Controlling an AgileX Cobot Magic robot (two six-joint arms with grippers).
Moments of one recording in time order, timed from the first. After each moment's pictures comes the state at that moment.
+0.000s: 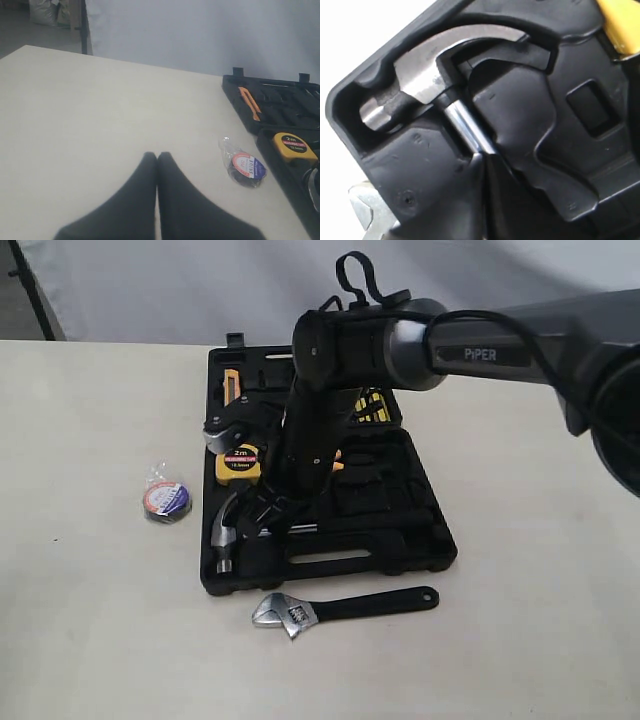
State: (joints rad) left arm -0.40 1.30 -0.96 0.82 0.66 -0.60; right arm 0.56 2.22 -1.62 0.26 0.97 -0.55
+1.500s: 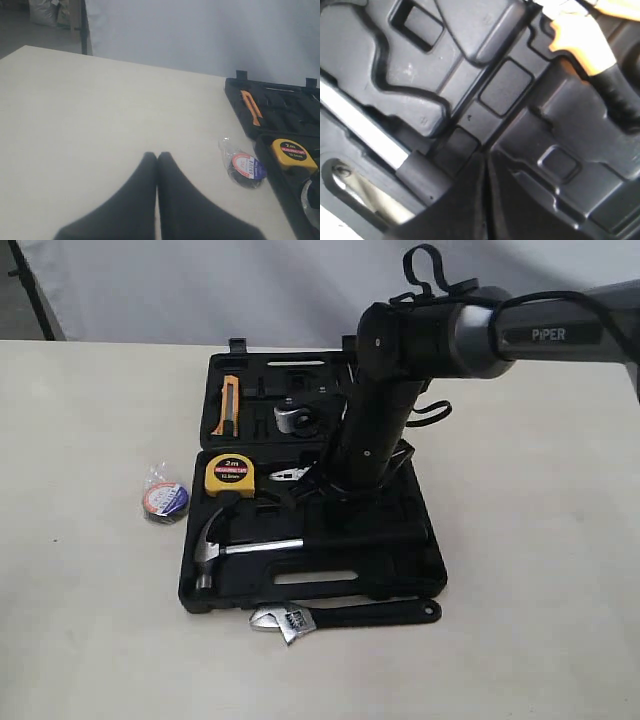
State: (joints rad) left arm -0.40 1.30 -0.96 0.82 0.66 -0.60; right arm 0.44 2.14 -1.50 0.25 0.97 -0.28
